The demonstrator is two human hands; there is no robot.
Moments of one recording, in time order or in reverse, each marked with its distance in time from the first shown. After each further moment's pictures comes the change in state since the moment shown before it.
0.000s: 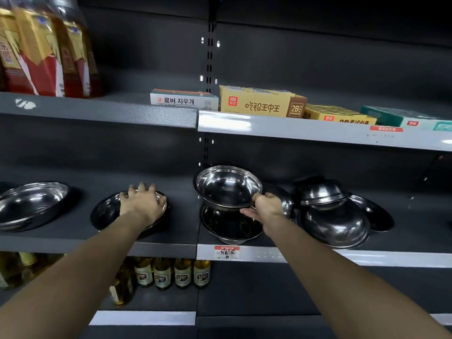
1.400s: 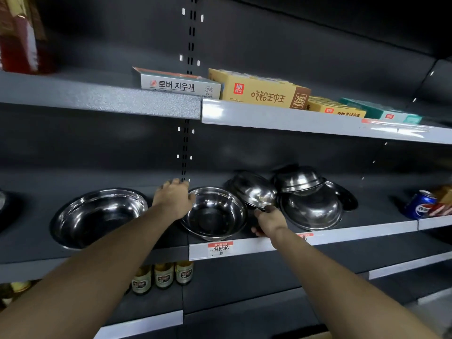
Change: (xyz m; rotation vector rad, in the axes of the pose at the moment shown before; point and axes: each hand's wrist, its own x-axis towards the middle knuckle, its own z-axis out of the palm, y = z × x) left_hand 0.035 0.072 0.024 -0.130 -0.001 0.439; right_hand -0.001 0.042 -0.031 -0.467 0.228 -0.045
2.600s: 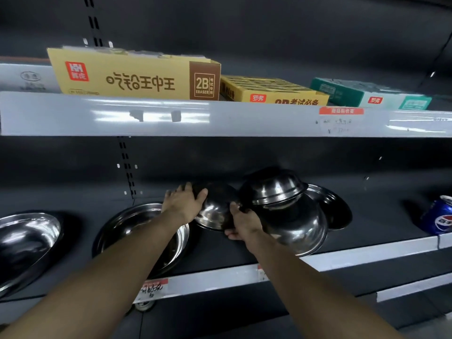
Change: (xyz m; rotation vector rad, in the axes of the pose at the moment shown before) left_hand 0.118 0.166 0.076 -0.134 -0.125 -0.155; right_hand 0.150 0.020 -0.051 0.153 -0.197 0.104
